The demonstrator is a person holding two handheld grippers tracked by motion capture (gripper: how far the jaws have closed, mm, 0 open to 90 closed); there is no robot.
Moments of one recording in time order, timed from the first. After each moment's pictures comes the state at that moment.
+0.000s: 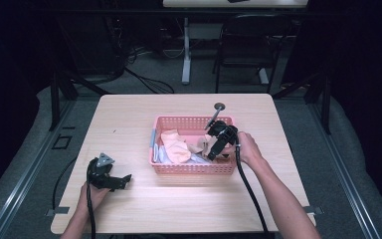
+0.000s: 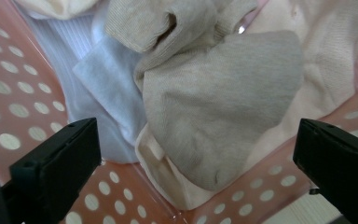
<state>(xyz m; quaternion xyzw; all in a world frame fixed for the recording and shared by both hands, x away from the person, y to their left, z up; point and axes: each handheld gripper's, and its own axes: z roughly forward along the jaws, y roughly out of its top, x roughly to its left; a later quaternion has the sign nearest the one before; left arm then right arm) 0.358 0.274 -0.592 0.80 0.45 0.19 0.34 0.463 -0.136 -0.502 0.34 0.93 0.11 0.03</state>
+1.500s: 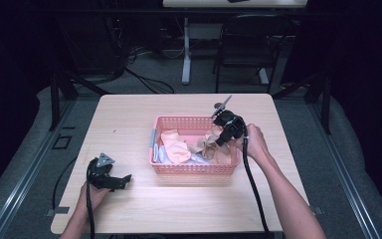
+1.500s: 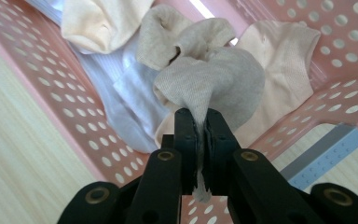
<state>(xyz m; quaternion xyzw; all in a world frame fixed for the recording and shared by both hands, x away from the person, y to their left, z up) 0.358 0.275 -0.592 0.80 0.45 0.19 0.34 0.454 -0.150 -0.450 0.37 0.91 0.17 0.03</state>
